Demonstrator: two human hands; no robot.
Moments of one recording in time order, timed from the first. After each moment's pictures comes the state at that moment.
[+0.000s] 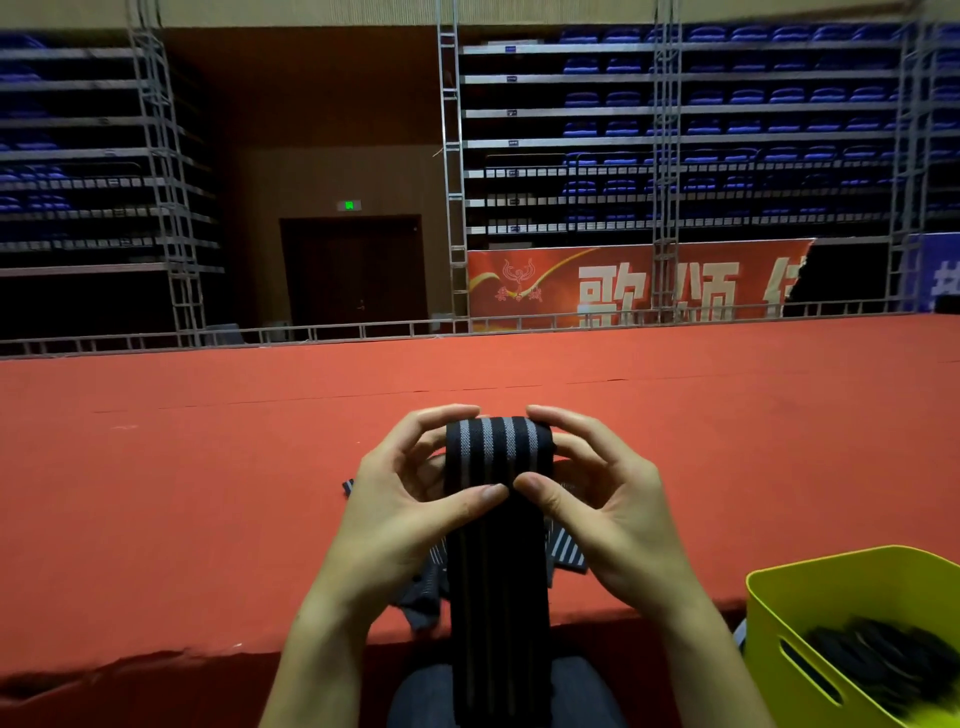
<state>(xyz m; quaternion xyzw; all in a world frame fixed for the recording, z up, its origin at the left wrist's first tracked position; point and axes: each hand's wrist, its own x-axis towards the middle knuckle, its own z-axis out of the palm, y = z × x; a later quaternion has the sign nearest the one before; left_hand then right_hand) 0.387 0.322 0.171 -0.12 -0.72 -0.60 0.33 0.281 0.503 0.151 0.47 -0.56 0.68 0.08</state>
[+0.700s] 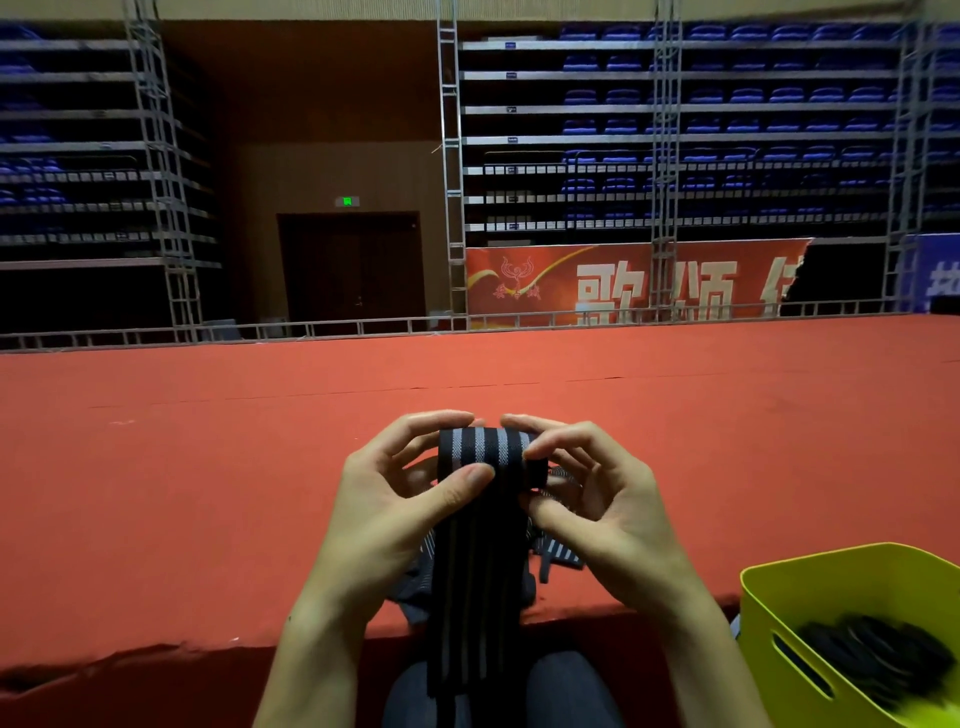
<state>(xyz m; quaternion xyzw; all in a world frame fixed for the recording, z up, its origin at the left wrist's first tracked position) 0.386 0.319 0.166 -0.12 -0.68 -0.63 0.34 0.274 0.504 0.143 0.52 -0.52 0.68 0.05</state>
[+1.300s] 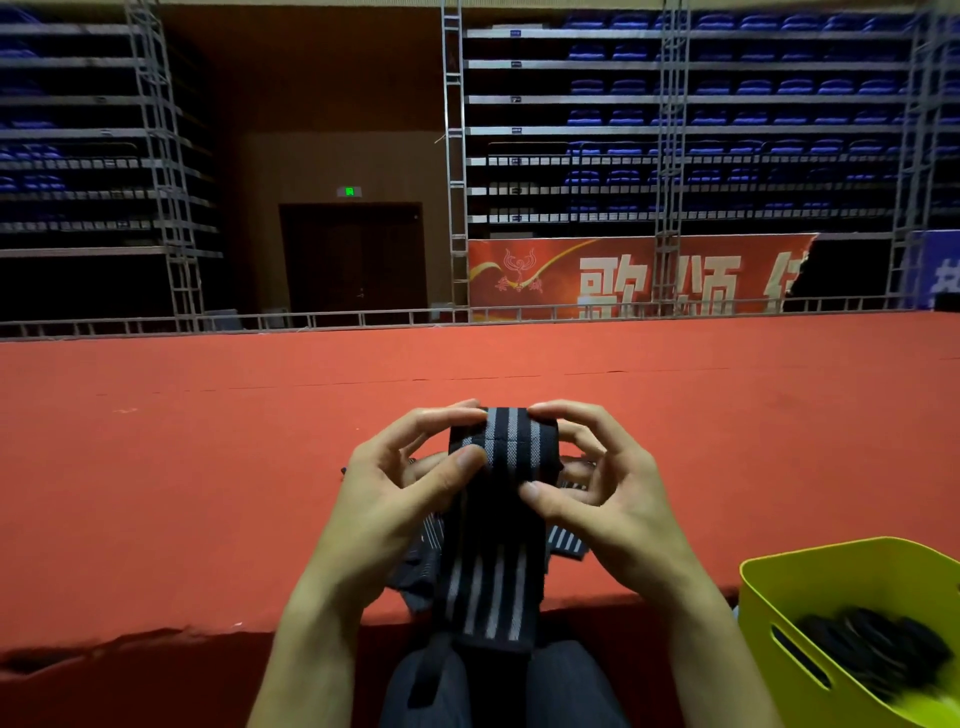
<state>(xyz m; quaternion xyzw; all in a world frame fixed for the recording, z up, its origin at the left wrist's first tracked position) 0.386 0.313 0.162 -0.14 -0.68 -0.66 0.30 0.273 0.509 0.144 0.47 -0.55 0.69 0.01</state>
